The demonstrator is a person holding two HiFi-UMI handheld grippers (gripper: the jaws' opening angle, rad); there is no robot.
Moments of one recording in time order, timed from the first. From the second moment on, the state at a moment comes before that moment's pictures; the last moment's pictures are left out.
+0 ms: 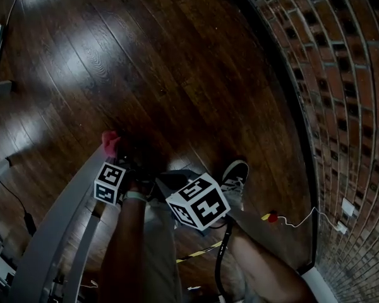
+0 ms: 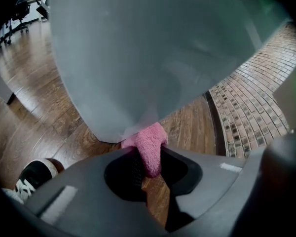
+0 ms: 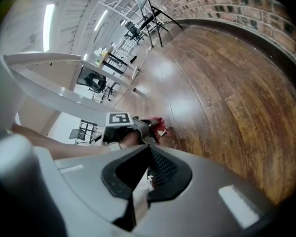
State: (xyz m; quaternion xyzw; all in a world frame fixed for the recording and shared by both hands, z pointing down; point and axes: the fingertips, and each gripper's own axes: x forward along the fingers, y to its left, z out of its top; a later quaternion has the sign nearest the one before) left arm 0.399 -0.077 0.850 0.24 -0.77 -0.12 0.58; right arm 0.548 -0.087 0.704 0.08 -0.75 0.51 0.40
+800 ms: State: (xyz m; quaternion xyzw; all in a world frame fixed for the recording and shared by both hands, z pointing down) left arm 0.422 -0.031 0.644 0.31 -0.75 -0.04 0.58; right arm 0.548 -0.082 0.528 0.07 -0.77 0.49 0.40
